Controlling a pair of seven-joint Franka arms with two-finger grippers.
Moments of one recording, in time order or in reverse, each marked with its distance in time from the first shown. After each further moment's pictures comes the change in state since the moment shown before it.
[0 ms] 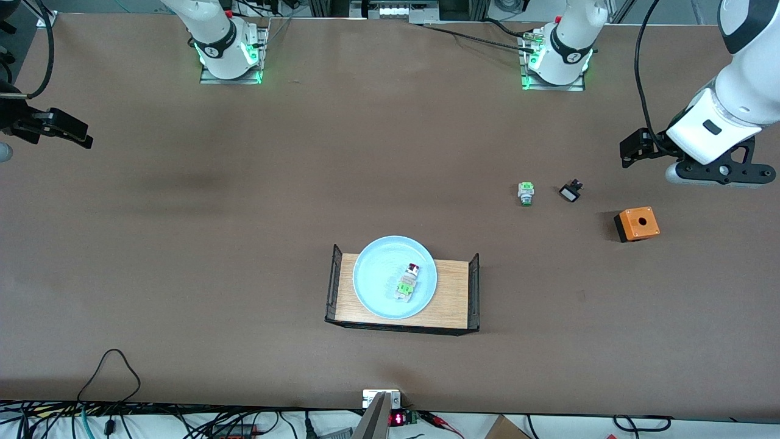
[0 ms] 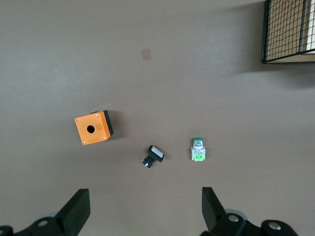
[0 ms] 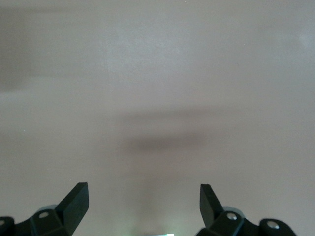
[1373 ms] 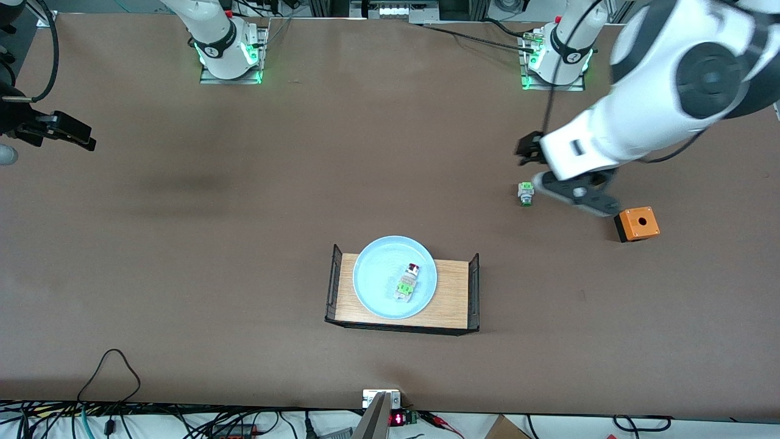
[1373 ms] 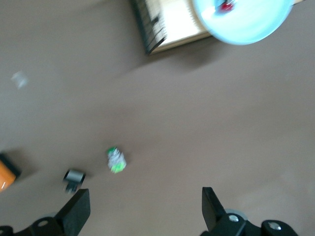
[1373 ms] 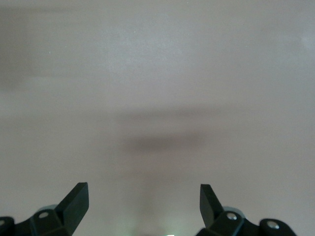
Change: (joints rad) left arm -0.207 0.296 -0.083 0.312 -0.156 -0.042 0.038; right arm 0.002 0.006 0.004 0.001 0.000 0.006 0.000
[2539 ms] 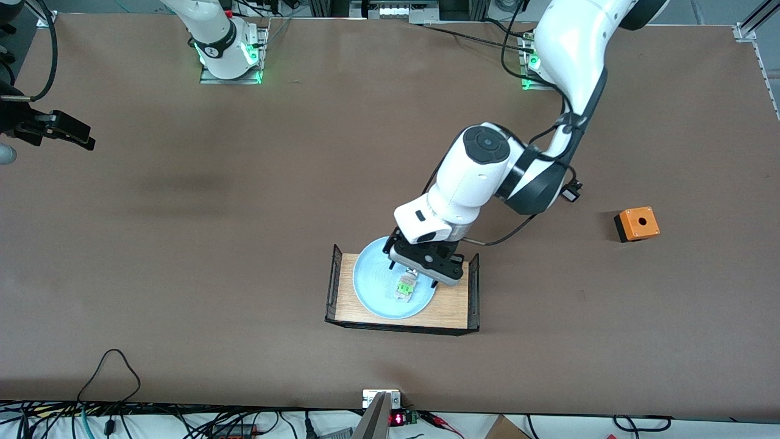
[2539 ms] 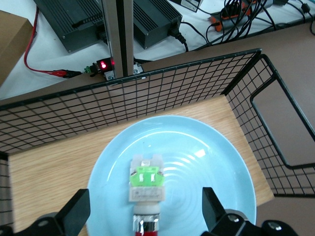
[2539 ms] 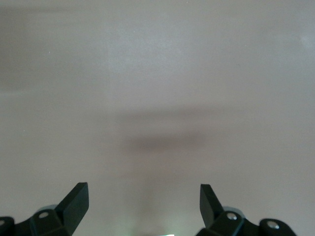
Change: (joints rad) left arm -0.219 0.427 0.007 0.085 0.205 0.944 -0.269; right arm -0.001 -0.001 -0.001 0.000 0.000 -0.002 0.000
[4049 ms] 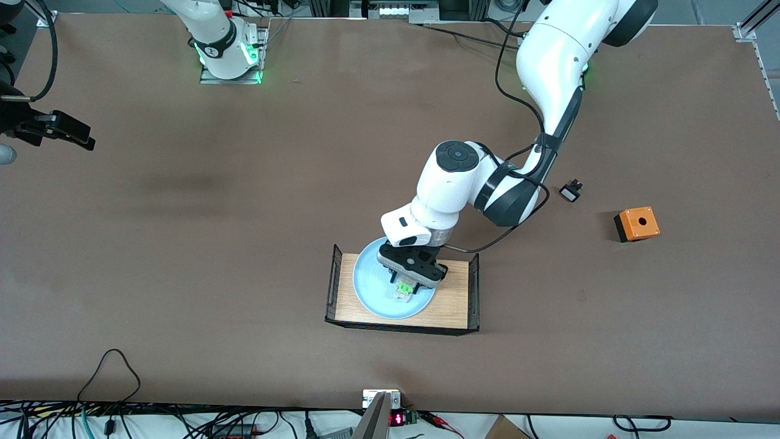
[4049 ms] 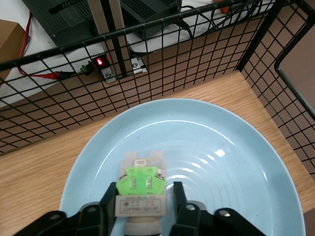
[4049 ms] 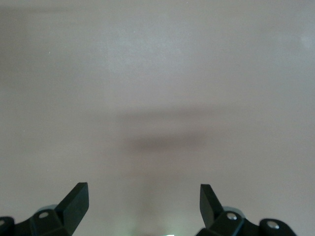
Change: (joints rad) left arm -0.022 0.071 0.010 -0.003 0.173 0.066 -0.040; right arm 0.000 0.000 0.000 0.000 0.000 0.001 0.000
